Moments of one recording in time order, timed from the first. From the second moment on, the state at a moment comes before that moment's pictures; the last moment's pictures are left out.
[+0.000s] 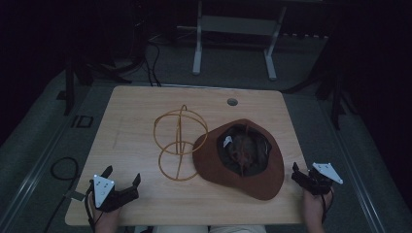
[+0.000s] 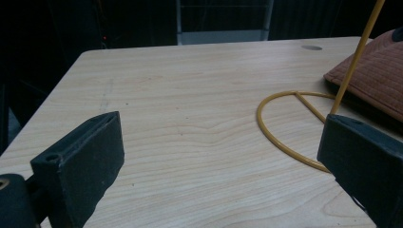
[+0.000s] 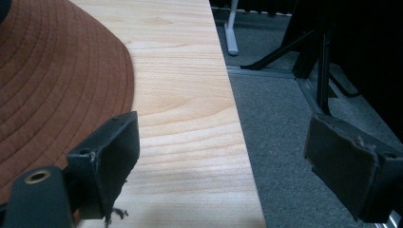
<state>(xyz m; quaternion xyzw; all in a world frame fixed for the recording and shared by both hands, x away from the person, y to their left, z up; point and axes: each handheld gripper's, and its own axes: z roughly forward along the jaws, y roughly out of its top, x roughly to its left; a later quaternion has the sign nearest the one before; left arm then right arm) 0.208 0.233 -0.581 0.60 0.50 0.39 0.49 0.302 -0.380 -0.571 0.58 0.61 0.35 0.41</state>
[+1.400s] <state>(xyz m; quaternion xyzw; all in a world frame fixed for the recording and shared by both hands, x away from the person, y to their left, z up) 0.202 0.209 -0.573 0.65 0.51 0.34 0.45 0.332 -0.311 -0.468 0.47 0.71 0.43 0.30</state>
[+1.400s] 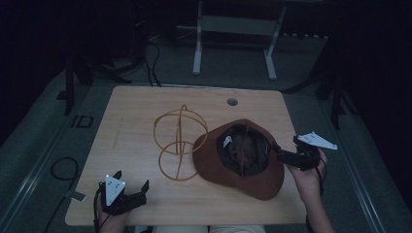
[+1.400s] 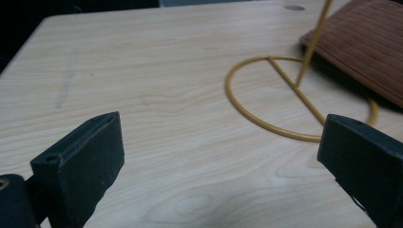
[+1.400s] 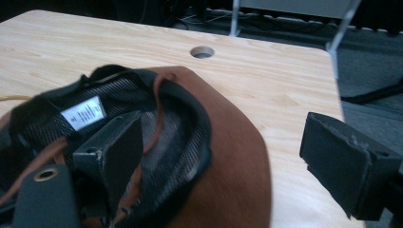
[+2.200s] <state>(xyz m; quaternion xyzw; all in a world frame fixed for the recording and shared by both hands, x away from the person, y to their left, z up) 0.206 0.205 -0.578 0.69 0.49 0.30 0.44 0.418 -0.270 -0.531 0.49 0.77 0.31 0.25</state>
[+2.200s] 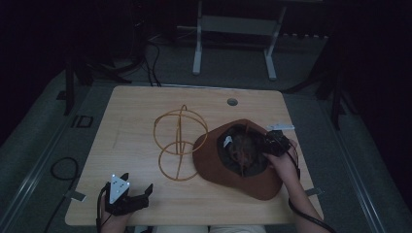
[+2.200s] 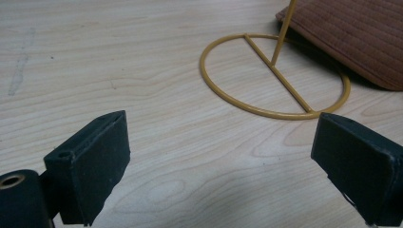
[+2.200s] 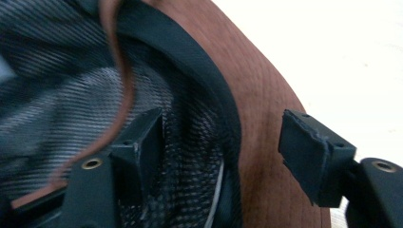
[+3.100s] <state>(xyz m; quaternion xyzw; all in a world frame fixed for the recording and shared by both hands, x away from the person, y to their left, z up) 0.204 0.169 -0.563 0.70 0.49 0.26 0.45 0.398 -0.285 -0.526 0.52 0.73 0.30 0.32</state>
